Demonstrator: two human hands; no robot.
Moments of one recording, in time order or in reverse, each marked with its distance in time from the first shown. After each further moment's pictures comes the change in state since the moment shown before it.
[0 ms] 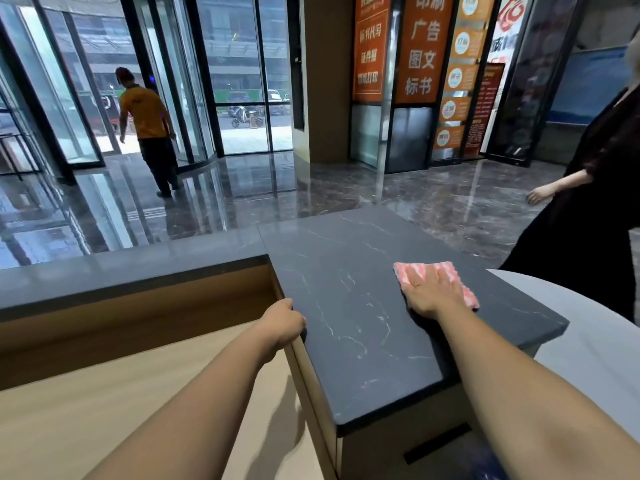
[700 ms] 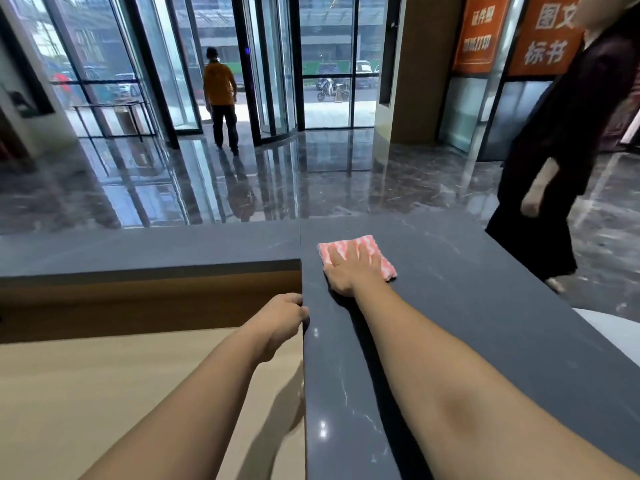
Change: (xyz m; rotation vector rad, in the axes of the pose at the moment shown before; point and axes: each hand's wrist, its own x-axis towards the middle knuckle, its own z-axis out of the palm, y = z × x) left_hand 0.081 0.005 -0.021 -0.290 0.122 -0.158; right_hand 0.108 -0.199 0.009 -0.099 -0.093 -0.521
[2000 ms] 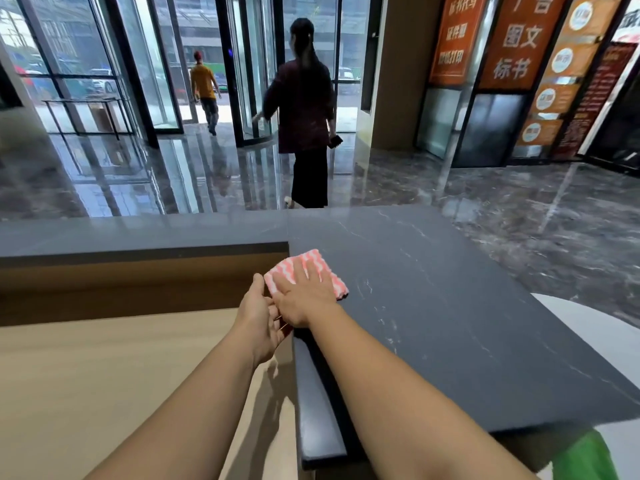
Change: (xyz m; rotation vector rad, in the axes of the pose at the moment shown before) left_hand -0.066 -0.018 0.019 -0.739 0.089 -0.126; right_hand -0.094 -0.048 0.048 -0.079 0.007 -0.205
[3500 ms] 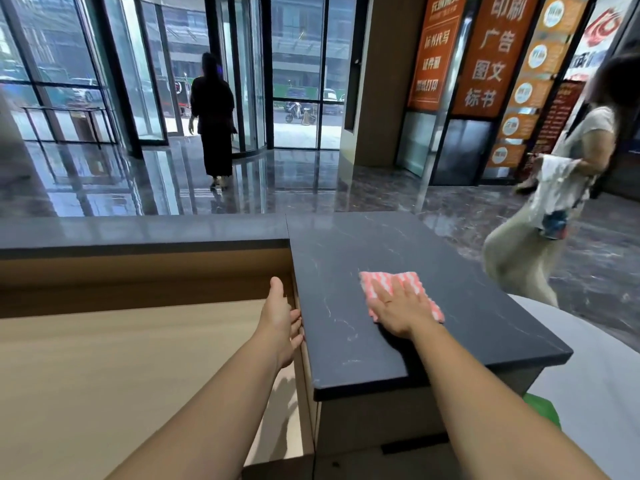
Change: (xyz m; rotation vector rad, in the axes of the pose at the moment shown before) left_hand -0.089 -0.030 -0.007 0.051 -0.012 0.001; right_hand -0.138 0.102 -0.003 0.056 0.010 0.372
